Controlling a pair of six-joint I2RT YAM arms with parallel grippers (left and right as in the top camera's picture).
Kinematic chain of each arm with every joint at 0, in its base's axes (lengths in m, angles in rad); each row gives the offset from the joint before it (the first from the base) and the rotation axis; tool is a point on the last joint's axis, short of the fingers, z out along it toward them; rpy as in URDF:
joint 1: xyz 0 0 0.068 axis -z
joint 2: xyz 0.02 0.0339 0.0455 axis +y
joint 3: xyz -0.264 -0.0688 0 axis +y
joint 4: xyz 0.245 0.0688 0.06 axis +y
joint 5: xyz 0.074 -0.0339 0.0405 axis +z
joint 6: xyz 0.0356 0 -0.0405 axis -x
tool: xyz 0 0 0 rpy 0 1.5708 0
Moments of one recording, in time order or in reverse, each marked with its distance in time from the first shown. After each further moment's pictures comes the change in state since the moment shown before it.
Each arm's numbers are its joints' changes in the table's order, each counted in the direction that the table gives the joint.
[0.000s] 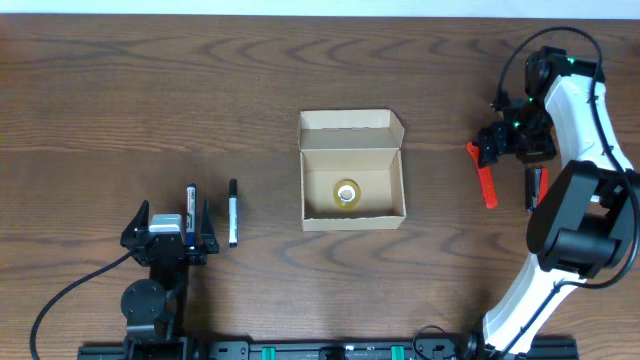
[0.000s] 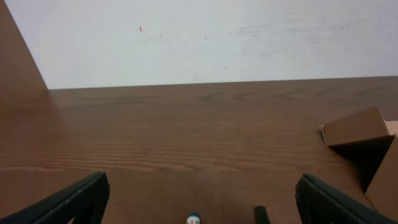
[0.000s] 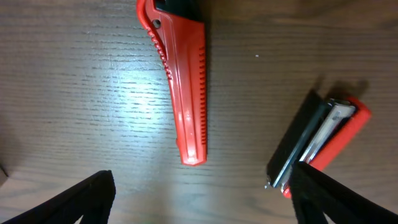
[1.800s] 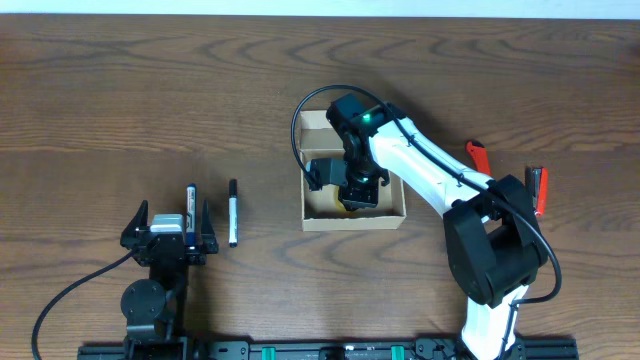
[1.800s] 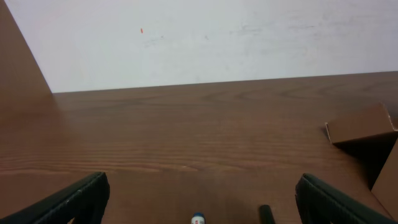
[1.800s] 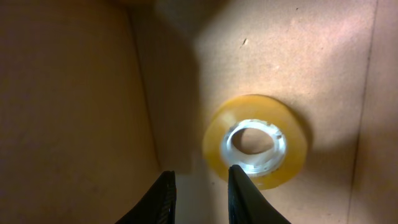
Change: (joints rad) left arm 0.000 0.000 0.000 0.001 0.004 -0.031; right arm -0.759 -0.074 0.228 -0.201 0.230 0.637
